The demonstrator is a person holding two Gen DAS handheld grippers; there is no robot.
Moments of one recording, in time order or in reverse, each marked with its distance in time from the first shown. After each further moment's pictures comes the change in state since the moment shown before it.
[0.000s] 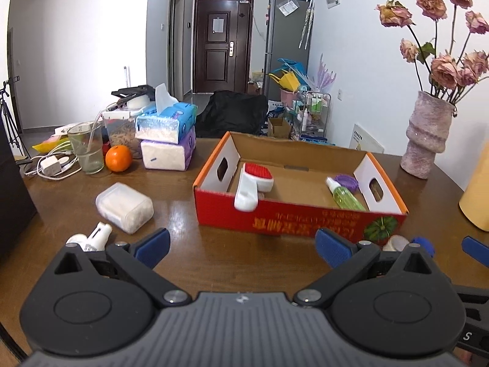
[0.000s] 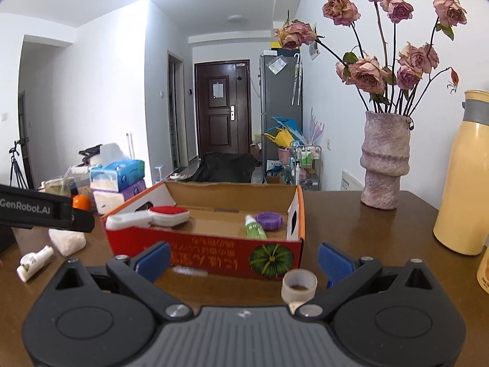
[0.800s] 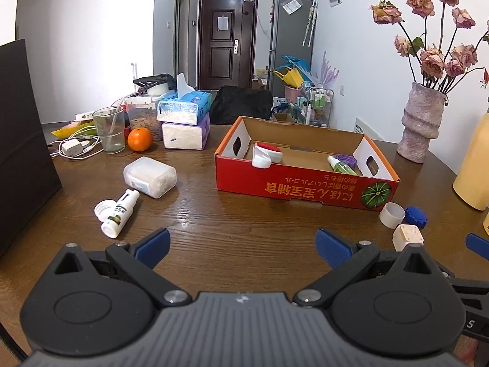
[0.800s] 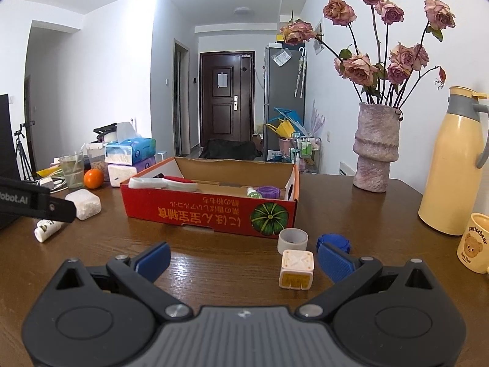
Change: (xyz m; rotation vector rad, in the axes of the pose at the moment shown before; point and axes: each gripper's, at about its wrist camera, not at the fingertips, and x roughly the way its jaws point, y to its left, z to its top) left arm -0.057 0.019 -0.044 -0.006 0.005 0.017; right arm -0.059 0.007 -0.036 -0.038 0.037 -0.005
